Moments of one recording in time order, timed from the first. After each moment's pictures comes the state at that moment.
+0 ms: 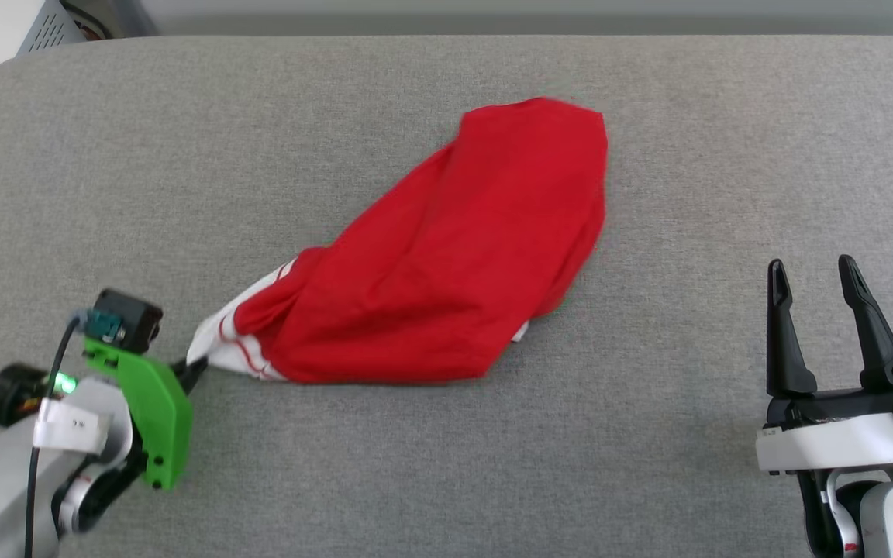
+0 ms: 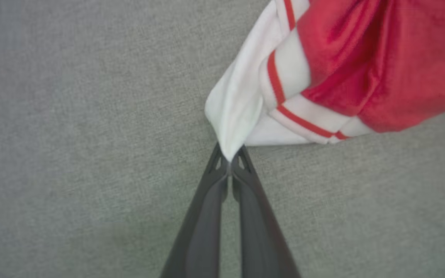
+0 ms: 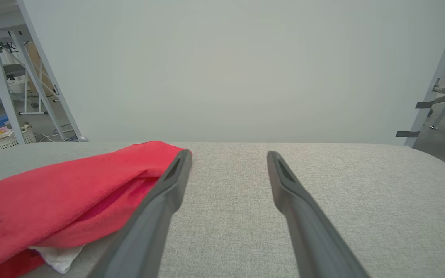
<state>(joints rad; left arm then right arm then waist) -0.68 0.89 -1.15 0.28 -1.10 0.07 0.10 -0.06 -0.05 -0.06 -0.10 0.13 0.13 -0.26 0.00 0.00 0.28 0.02</state>
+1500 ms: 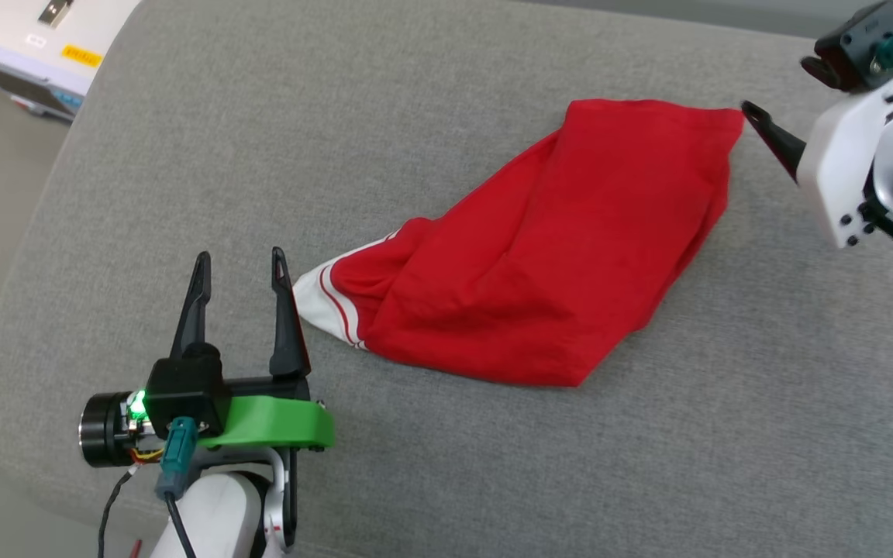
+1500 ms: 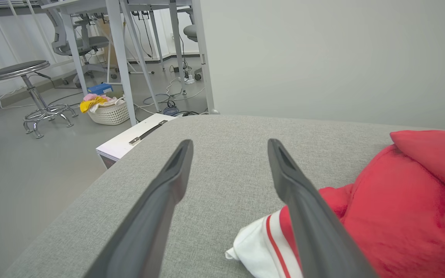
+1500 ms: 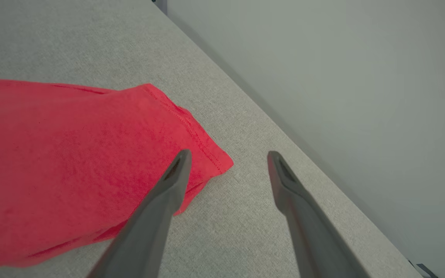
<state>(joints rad) -0.15 0.21 -0.27 -0.04 -0.23 0.32 -0.26 -0.90 -0.65 0.66 0.23 0.52 0.13 0.44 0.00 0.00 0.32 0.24</state>
